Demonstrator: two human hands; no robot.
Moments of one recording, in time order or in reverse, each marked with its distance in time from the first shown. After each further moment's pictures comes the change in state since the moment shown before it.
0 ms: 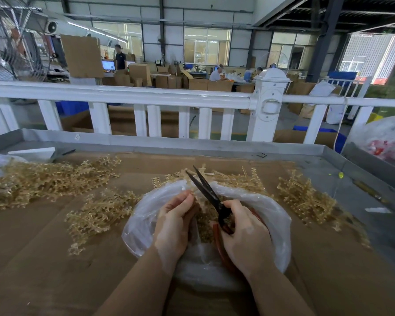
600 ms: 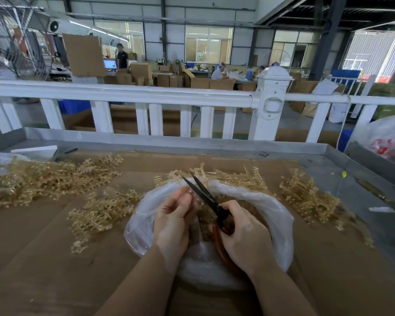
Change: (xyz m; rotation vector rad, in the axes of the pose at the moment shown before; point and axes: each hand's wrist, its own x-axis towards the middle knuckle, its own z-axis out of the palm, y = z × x) left_hand -0.006 0.000 0.003 -0.054 0.061 0.107; right_hand 0.000 -0.002 0.000 -0.018 -0.124 0.038
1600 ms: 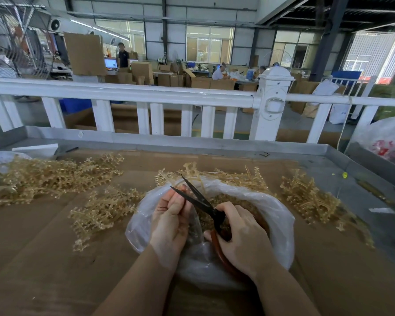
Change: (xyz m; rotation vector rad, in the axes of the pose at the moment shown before) left_hand -0.001 0.012 0.002 -0.147 0.045 -0.083; right_hand -0.002 -0.001 -0.004 -0.010 -0.130 -0.066
